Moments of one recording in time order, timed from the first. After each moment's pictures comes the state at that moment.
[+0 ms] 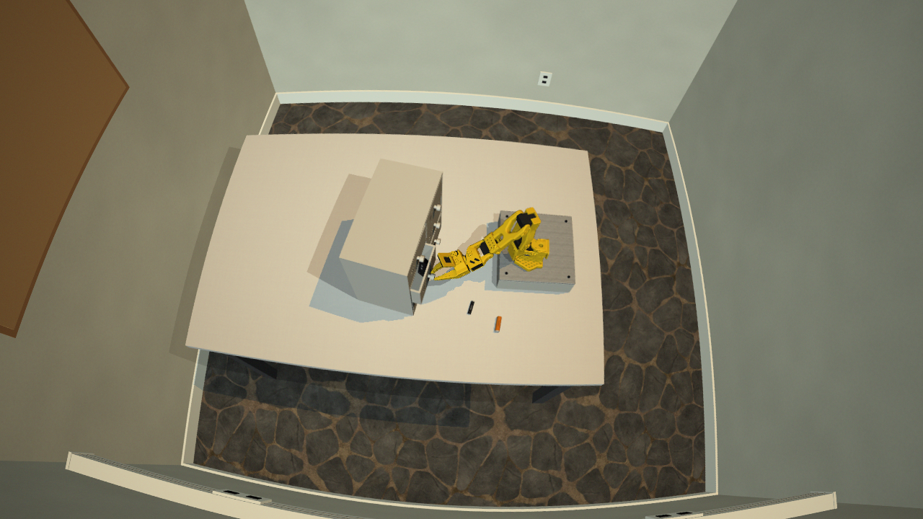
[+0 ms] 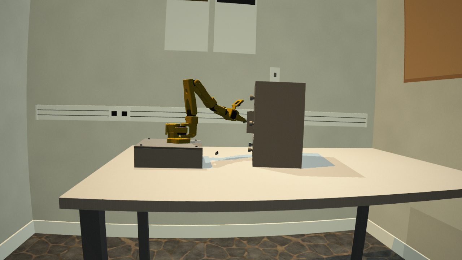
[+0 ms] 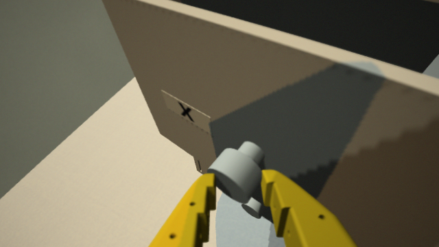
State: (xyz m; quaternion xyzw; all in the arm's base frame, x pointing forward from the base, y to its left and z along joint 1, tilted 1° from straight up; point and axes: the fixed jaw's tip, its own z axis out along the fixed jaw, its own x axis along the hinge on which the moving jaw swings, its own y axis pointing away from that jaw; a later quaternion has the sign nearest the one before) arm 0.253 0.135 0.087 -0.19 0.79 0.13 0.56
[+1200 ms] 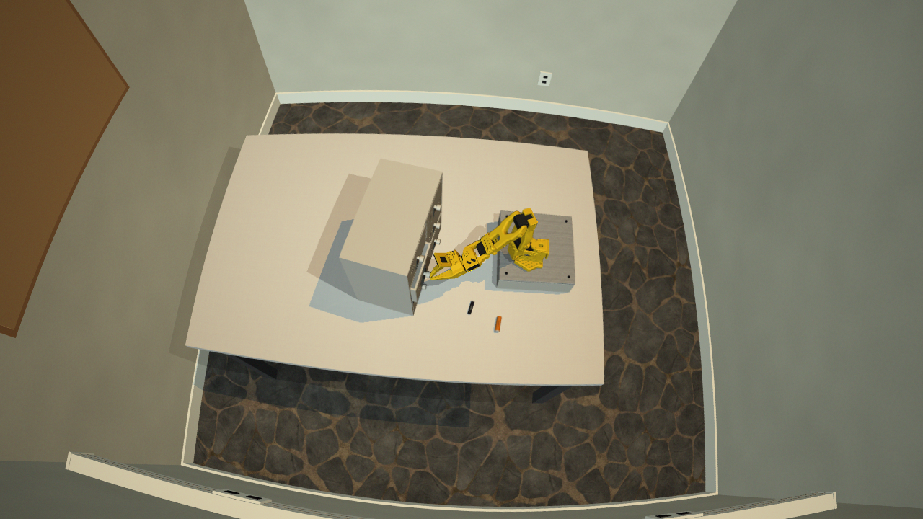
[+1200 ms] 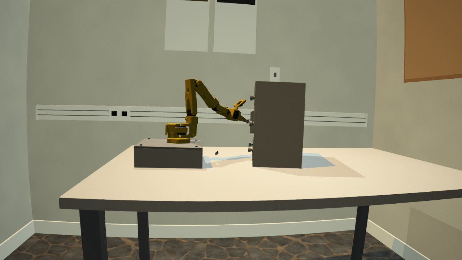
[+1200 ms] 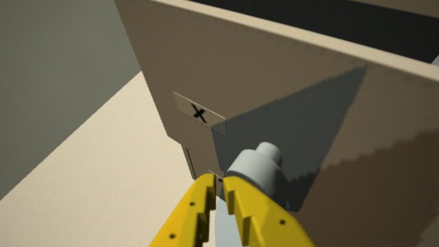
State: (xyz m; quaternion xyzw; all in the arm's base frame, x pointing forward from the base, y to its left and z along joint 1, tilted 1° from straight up) arm 0.264 0.136 0.087 -0.18 0.79 0.13 0.57
